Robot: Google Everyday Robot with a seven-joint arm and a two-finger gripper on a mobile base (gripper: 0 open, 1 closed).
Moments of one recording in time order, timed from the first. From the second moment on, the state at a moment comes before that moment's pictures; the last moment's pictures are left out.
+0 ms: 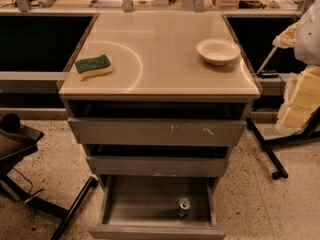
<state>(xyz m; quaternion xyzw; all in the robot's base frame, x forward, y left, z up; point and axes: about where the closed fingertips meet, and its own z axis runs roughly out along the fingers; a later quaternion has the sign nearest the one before) 0.438 -0.217 0.976 -0.60 0.78 -0.03 0.16</state>
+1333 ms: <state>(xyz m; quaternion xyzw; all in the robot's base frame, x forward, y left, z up) 0.415 -0.210 0.774 -0.60 0.77 0.11 0.20</state>
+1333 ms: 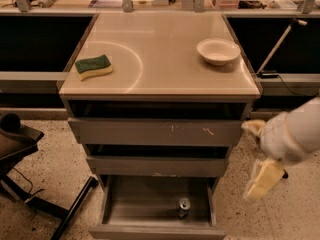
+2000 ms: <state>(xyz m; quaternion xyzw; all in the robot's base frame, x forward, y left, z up) 0.366 -0.189 0.534 -0.51 0.81 0.24 0.17</state>
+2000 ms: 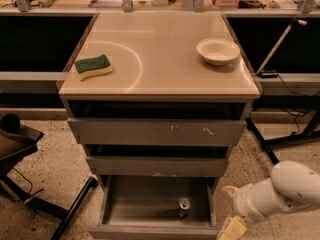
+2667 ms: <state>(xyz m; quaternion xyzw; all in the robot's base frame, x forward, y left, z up) 0.342 -0.187 0.385 -0.45 0.84 0.28 0.10</state>
